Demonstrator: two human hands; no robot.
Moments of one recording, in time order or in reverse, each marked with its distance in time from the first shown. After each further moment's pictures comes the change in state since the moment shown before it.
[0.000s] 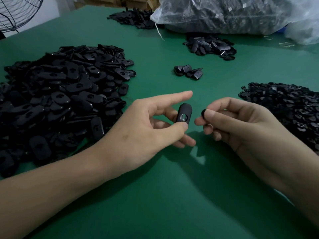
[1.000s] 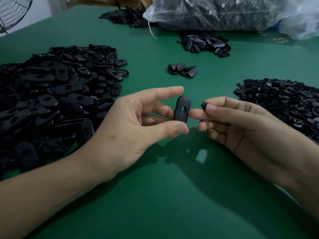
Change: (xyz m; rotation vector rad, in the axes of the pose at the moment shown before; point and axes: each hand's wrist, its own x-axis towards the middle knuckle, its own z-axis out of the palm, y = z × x) left_hand 0.005 0.001 0.000 -0.093 0.067 0.030; right_hand 0.002 -0.007 -0.005 0.200 -0.064 0.114
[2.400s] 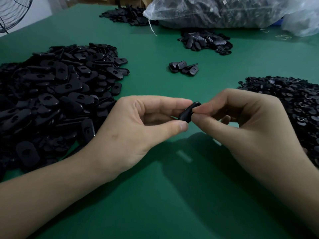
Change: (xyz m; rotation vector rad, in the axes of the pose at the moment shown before) left_hand -0.002 0.002 0.005 0.084 0.005 -0.002; right_hand -0.008 0.010 0.014 -0.806 0.212 -0.527
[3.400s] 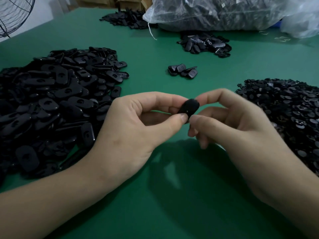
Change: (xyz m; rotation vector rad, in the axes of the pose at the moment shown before) left_hand 0.000 0.003 0.009 -0.024 0.125 0.113; right_hand -0.001 -0.003 0.006 0.387 -0.109 0.242
